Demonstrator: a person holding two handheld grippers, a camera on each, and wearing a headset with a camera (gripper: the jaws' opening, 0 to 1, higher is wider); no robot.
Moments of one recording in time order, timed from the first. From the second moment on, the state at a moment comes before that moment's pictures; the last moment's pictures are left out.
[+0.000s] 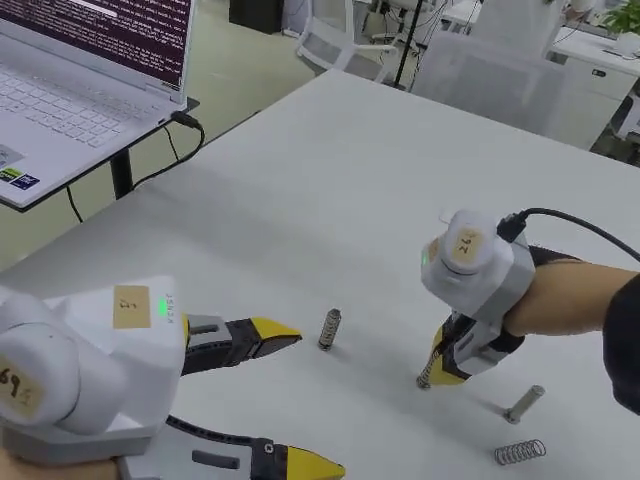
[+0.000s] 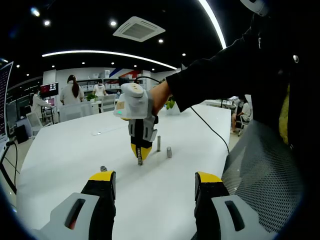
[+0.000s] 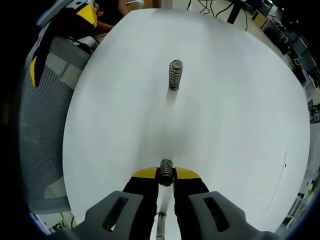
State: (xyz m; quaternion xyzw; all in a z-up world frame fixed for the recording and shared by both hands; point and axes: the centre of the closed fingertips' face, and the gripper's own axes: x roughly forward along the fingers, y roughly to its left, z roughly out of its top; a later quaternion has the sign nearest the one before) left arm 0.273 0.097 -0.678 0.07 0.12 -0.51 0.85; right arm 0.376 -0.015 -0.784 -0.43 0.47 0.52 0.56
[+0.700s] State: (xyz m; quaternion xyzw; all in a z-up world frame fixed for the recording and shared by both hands) left arm 0.274 0.098 -0.679 0.07 0.12 -0.51 0.85; right arm 0.378 -0.017 -0.779 -0.42 0.46 0.52 0.59
